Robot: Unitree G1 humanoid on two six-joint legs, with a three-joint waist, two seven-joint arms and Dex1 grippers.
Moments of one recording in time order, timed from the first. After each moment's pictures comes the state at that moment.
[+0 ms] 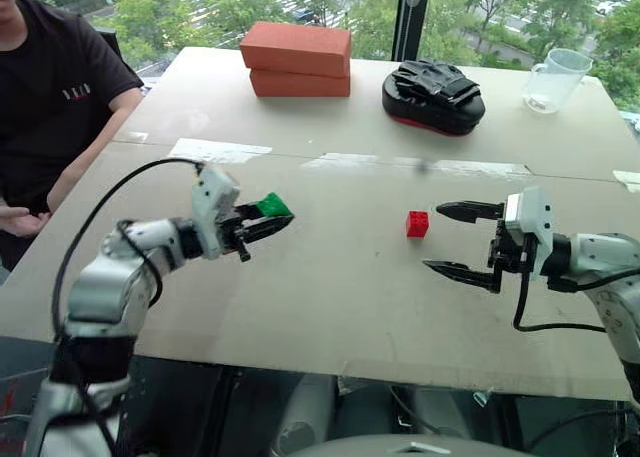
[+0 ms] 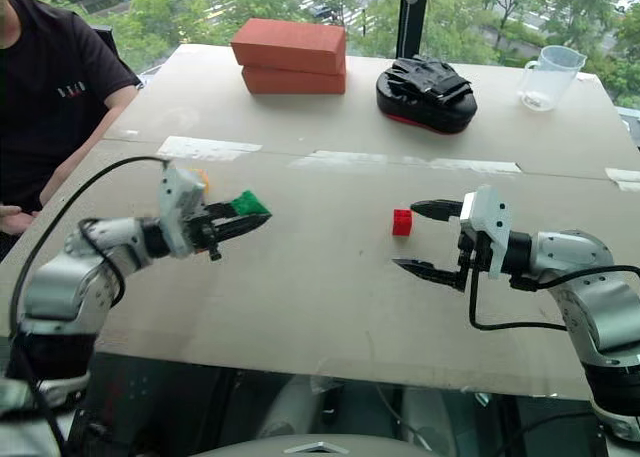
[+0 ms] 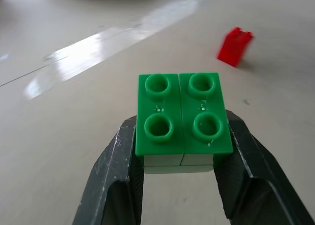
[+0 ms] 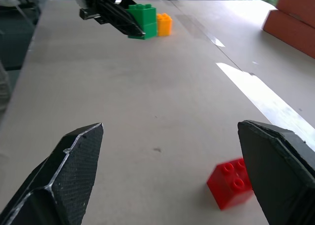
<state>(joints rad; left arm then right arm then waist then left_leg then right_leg) -0.42 0.76 0.00 0.03 -0.46 0.41 -1.11 -0.15 -0.72 -0.12 -0.45 0.51 0.43 0.98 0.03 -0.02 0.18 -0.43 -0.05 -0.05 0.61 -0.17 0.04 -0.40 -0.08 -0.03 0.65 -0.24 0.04</state>
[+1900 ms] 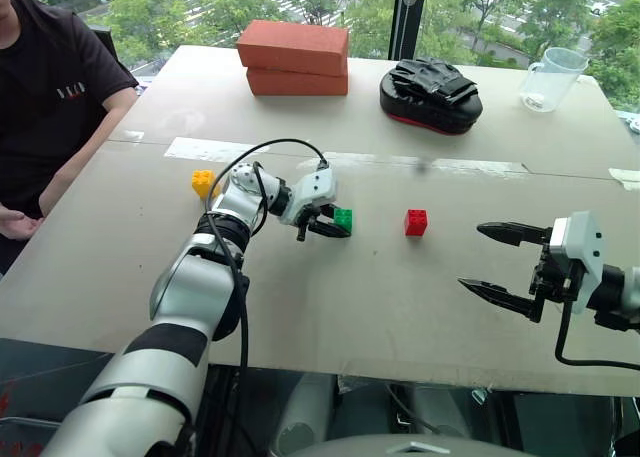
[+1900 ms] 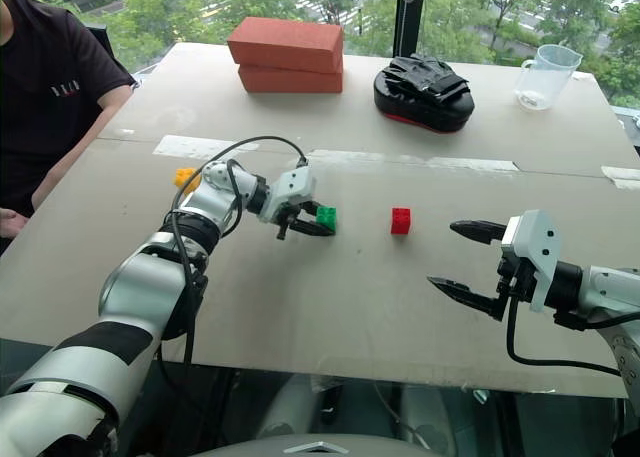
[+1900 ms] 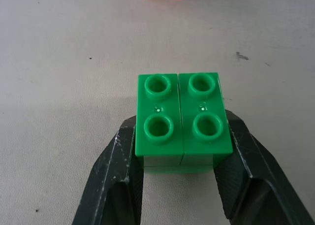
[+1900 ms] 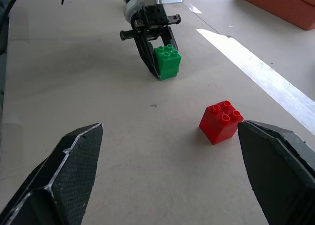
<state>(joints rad) -1.10 0.39 -0.24 1.24 0.10 -0.30 -1.45 0.09 -0.82 -0.29 -0.59 0.61 0.46 0.95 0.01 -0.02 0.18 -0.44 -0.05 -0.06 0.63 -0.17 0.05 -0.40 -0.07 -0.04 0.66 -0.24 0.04</state>
